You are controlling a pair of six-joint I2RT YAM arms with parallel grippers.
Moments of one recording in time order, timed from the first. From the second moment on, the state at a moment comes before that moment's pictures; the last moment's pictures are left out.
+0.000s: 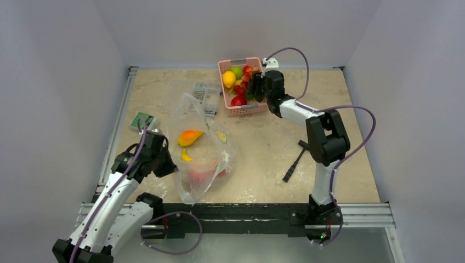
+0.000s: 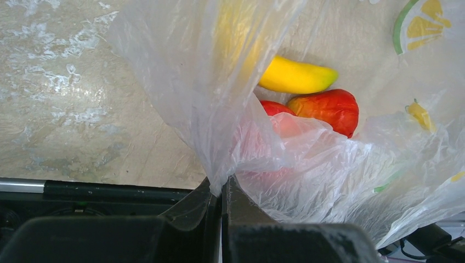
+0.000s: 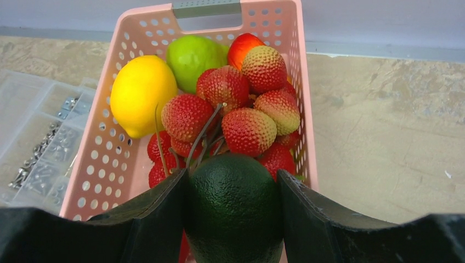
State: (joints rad) left arm -0.34 0.75 0.75 -1.06 0.00 -0.75; right arm 0.39 1.96 1.35 0.30 0.15 0.22
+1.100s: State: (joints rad) left arm -0.34 0.79 0.74 -1.05 0.03 -0.75; right arm 0.45 1.71 1.26 0.10 0.10 0.20
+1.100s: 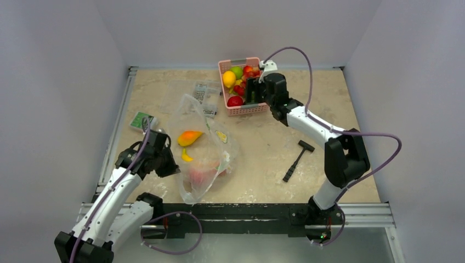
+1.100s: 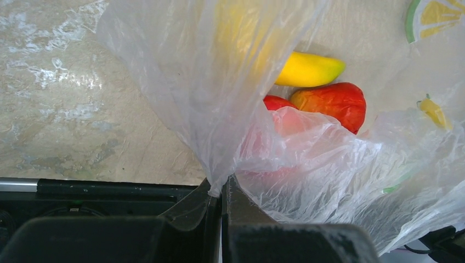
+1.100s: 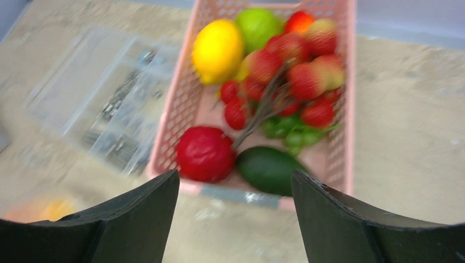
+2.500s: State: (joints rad) left arm -0.34 0.86 0.74 -1.04 0.04 -0.72; right arm 1.20 1.92 1.32 0.15 0.33 -0.29
